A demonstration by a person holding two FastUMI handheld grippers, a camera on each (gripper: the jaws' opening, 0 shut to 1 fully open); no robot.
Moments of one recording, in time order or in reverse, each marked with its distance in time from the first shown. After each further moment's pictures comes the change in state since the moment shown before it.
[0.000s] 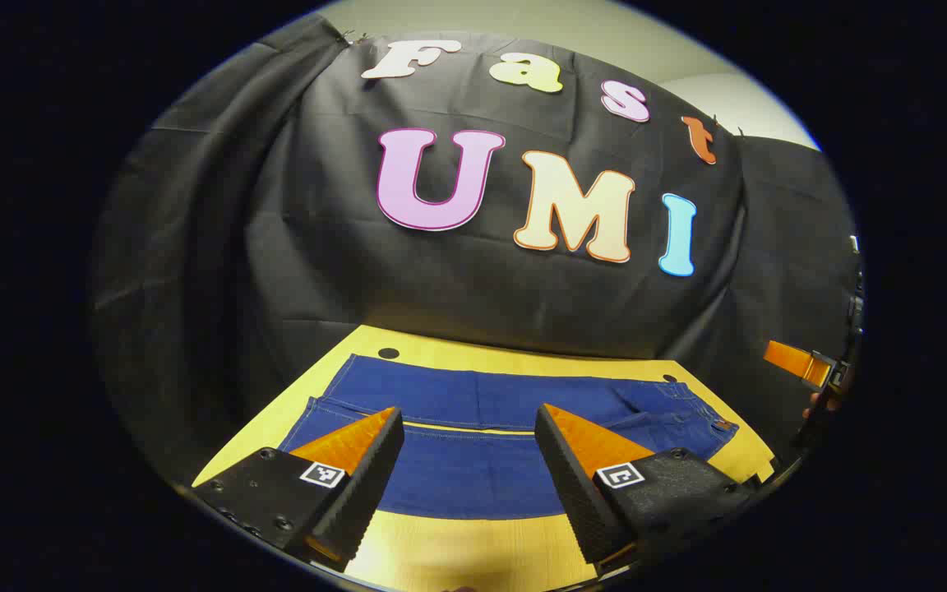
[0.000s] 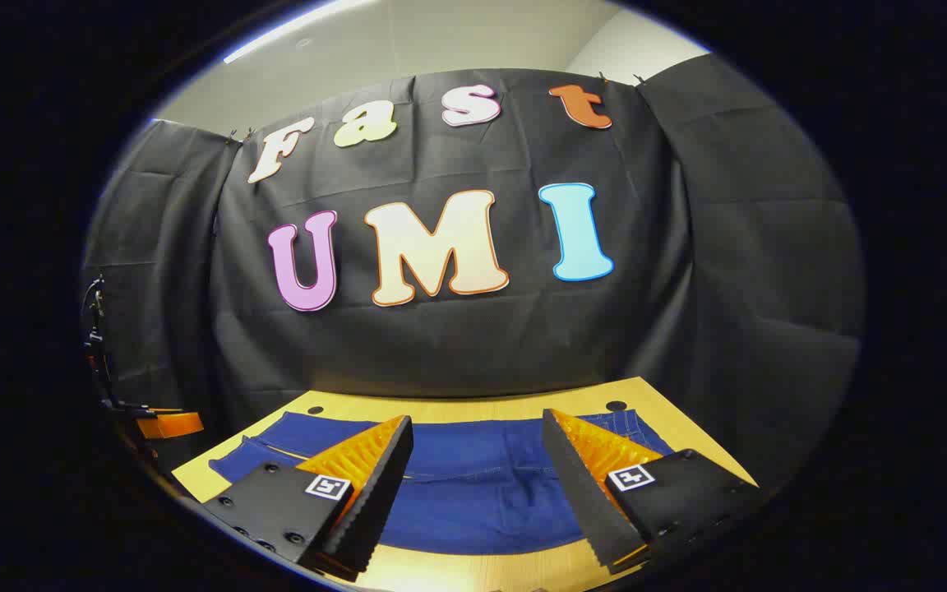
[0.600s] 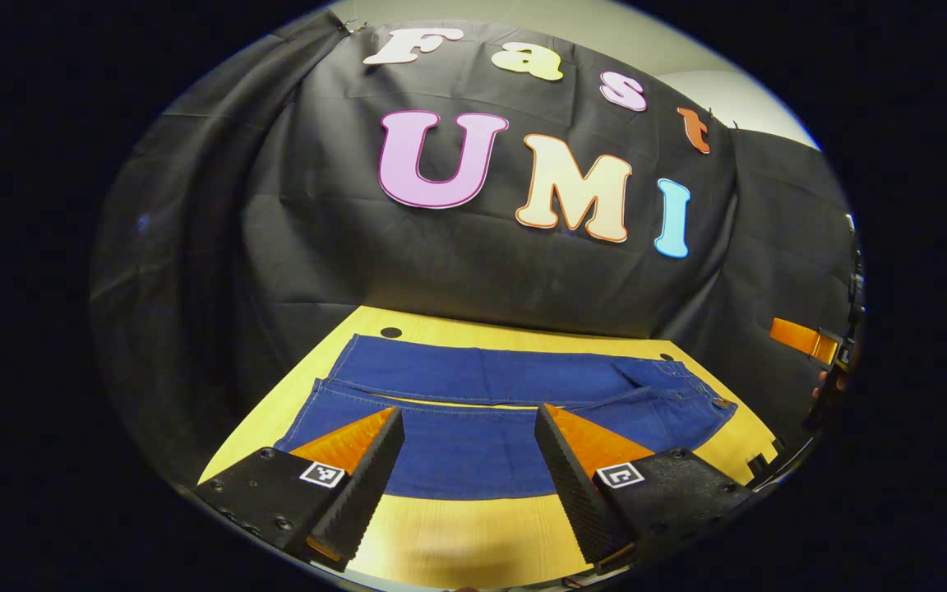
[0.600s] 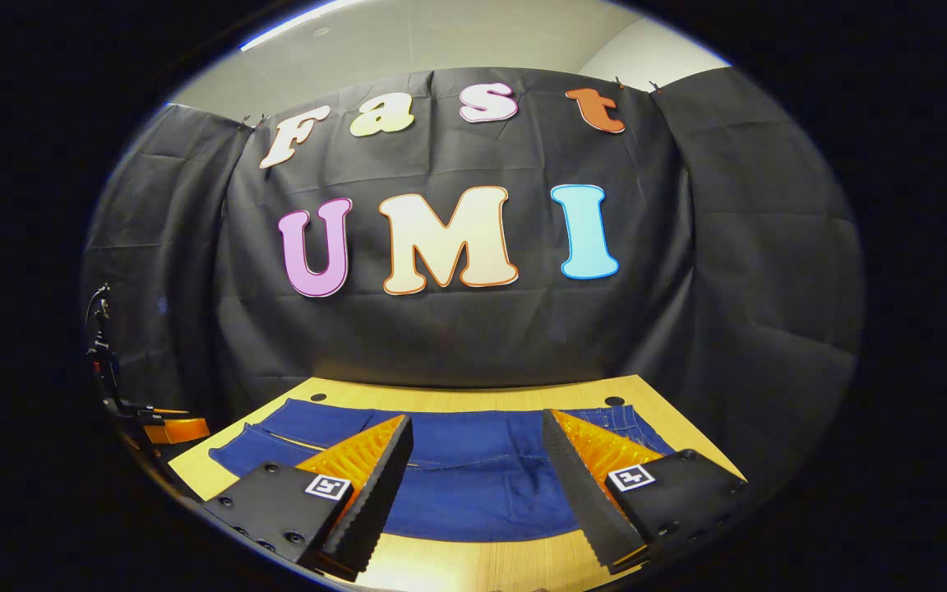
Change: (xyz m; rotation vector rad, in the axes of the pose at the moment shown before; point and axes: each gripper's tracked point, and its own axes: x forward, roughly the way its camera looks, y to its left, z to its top) left arm -0.018 0.032 -0.037 0.009 0.067 -0.060; right arm -0.029 0.030 -0.011 -0.043 0.033 -0.022
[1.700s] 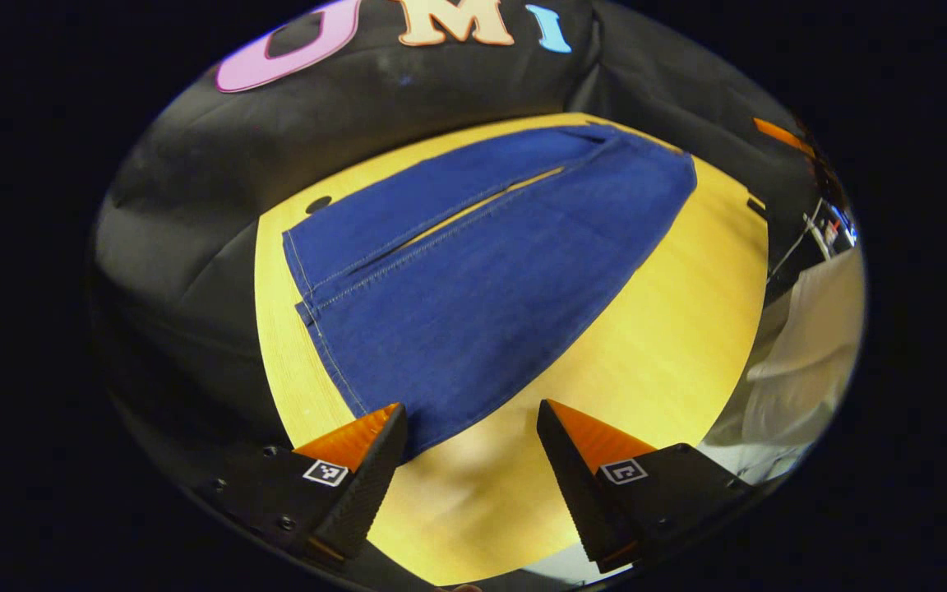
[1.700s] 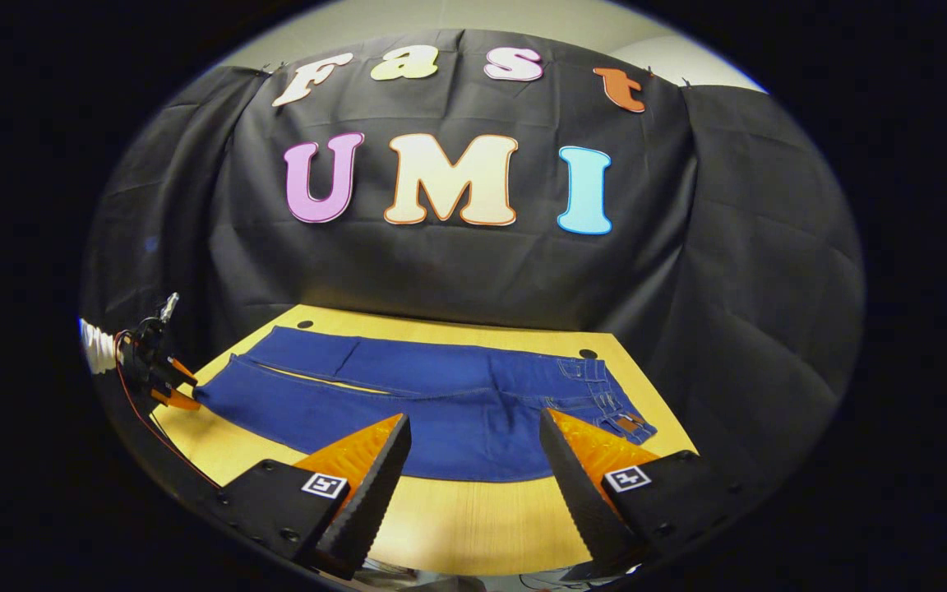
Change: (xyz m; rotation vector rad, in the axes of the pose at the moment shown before) left arm 0.031 0.187 -0.151 0.584 0.723 -0.362; right arm -0.051 -0.004 -0.049 -0.150 0.229 -0.074
